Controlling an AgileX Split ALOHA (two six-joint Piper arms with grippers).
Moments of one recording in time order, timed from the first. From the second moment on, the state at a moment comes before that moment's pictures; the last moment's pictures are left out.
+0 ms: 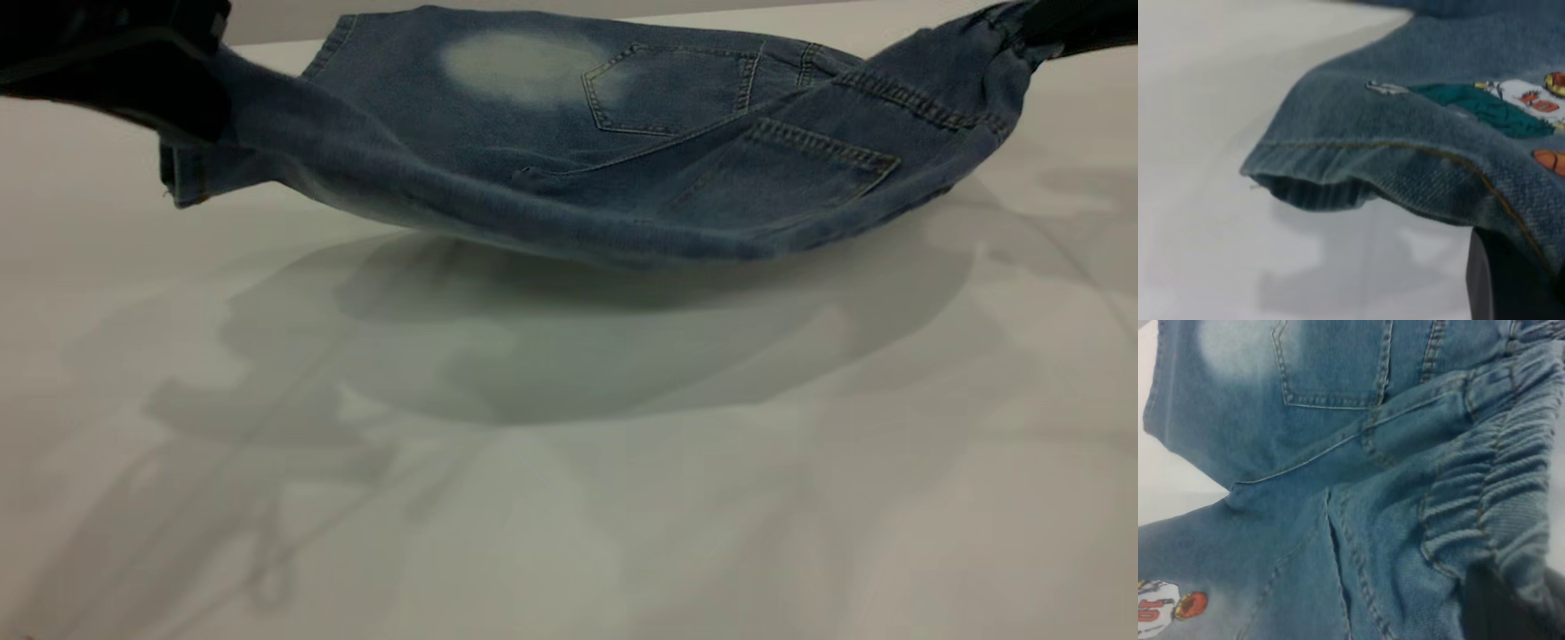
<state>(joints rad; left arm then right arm) -0.42 1.41 -0.75 -0.03 0.40 -0.06 -0.30 1.89 -0.99 1.20 0.75 -0.94</state>
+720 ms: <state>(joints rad) -0.42 1.58 -0.86 0.00 0.22 -0.06 -0.30 2.01 -1.17 1.12 0.79 -0.84</state>
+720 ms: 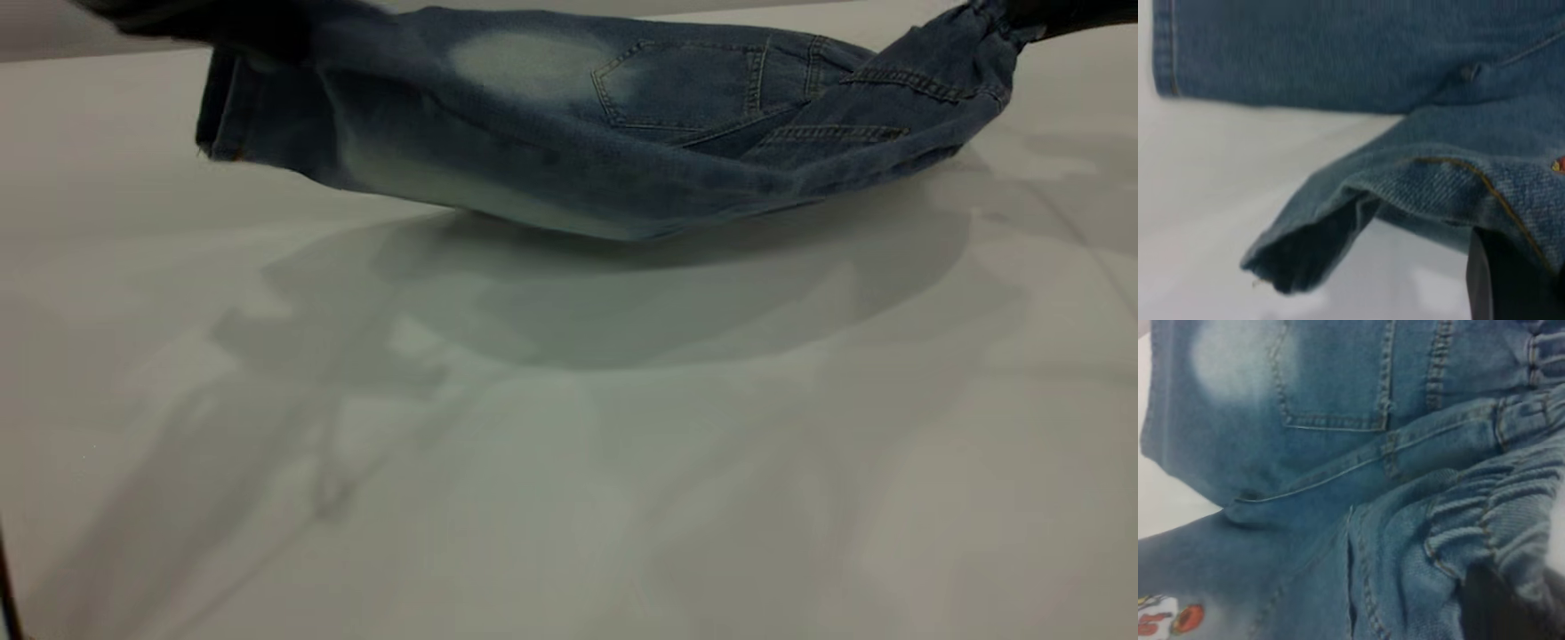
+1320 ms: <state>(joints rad) -0.38 1.82 -1.10 0.04 0.22 -0.06 -0.30 2.15 -1.38 1.04 0.84 -0.73</state>
